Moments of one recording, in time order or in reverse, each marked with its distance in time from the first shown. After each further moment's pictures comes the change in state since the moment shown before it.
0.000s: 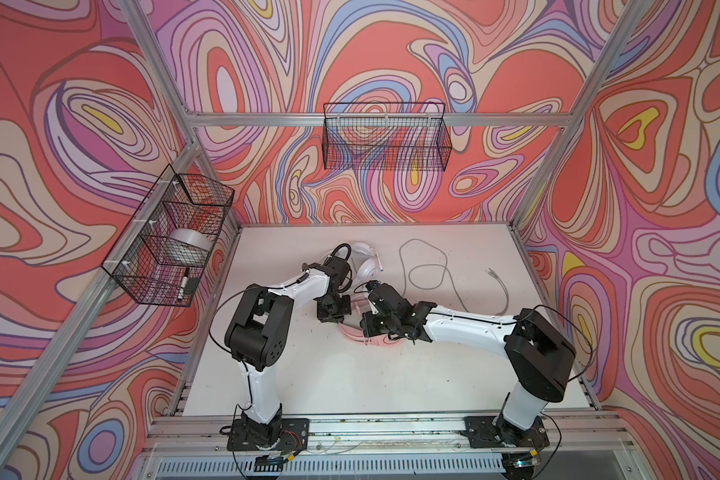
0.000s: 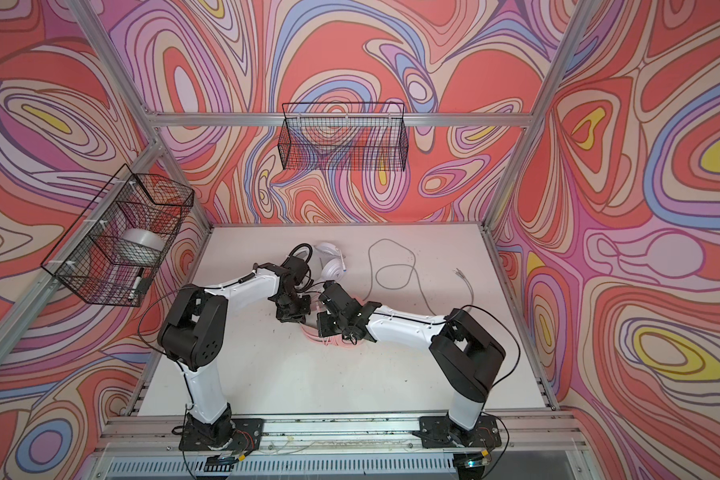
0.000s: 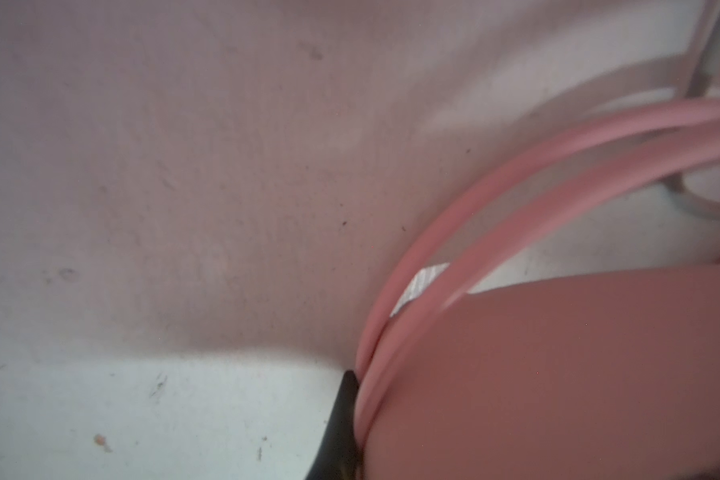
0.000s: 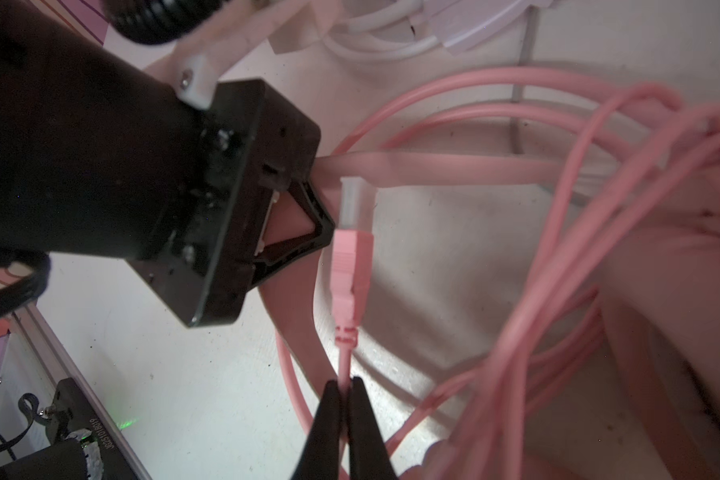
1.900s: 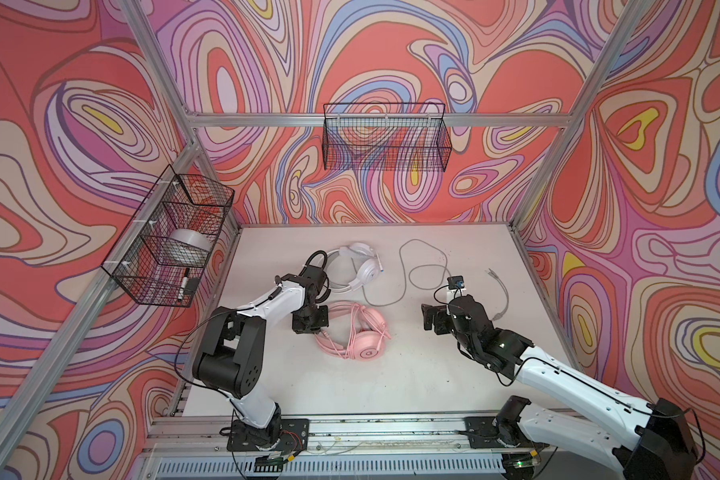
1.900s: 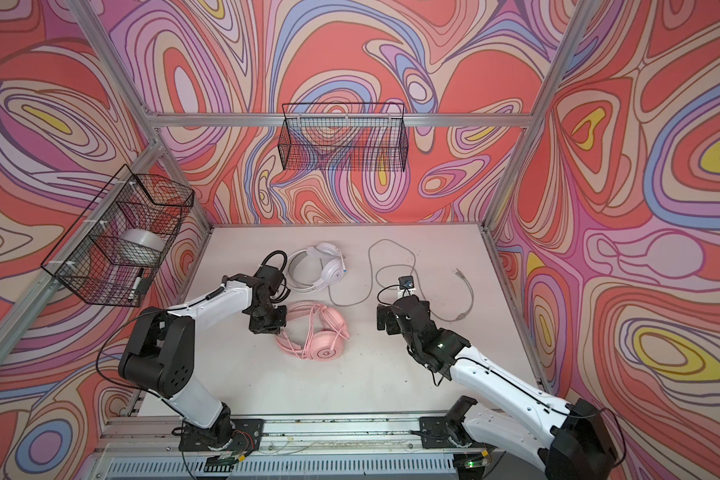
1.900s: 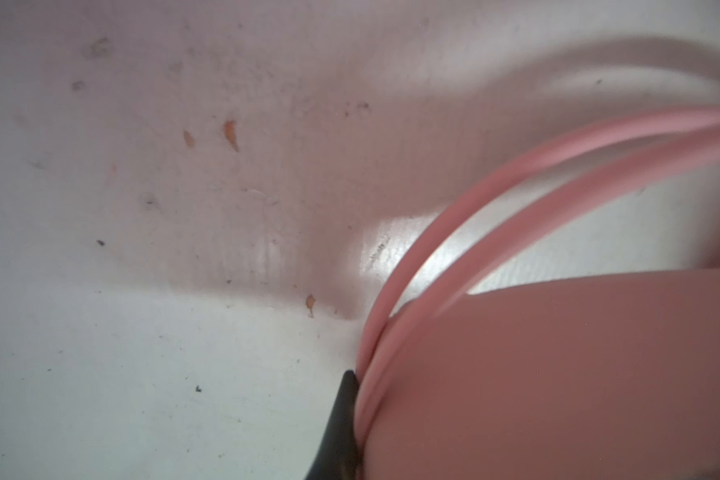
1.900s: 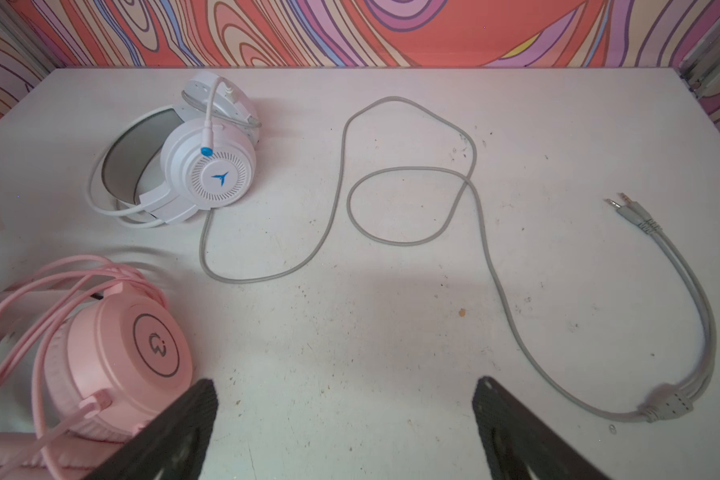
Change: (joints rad) left arm 0.123 -0.240 -0.237 -0.032 -0.095 0.104; right arm -0.206 -0.755 -0.485 -0.036 0.478 -0.257
